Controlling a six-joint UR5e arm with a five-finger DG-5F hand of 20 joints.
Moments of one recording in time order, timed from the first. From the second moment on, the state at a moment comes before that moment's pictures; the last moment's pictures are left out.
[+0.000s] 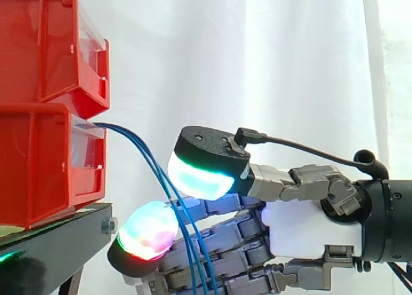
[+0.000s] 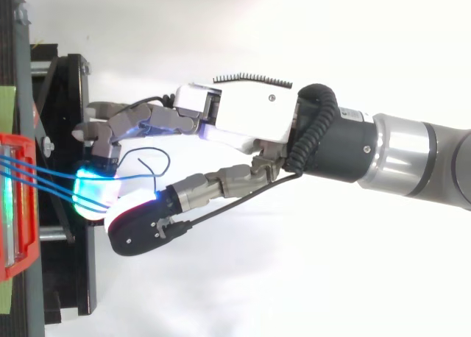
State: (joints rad) arm 0.15 -2.40 -1.15 -2.70 -1.24 -0.11
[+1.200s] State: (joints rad) arm 0.11 -2.40 -1.15 -2.71 -1.29 -0.11
